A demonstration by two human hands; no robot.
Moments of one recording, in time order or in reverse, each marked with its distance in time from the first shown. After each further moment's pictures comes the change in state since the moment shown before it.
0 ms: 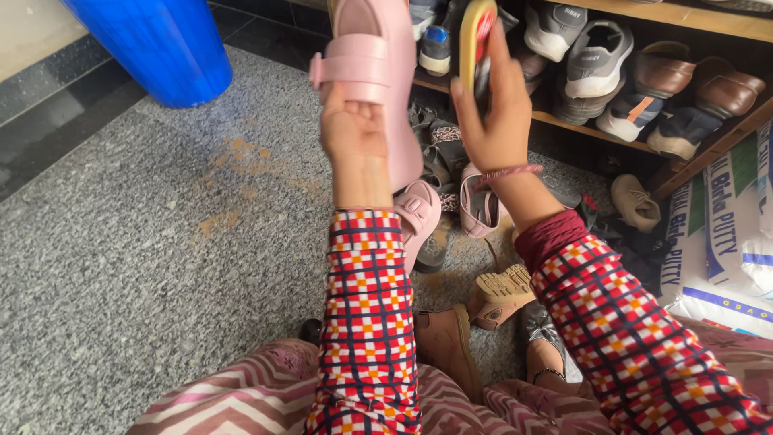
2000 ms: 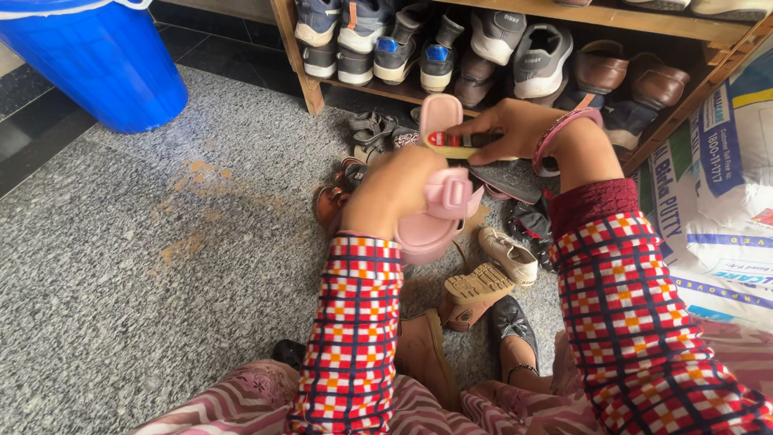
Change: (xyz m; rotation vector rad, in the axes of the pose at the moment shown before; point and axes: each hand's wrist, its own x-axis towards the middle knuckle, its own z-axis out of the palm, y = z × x) left_hand -0.120 -0.024 0.080 2.048 -1.039 0.057; right_hand 0.044 0.094 -0.105 0.006 -1.129 0.112
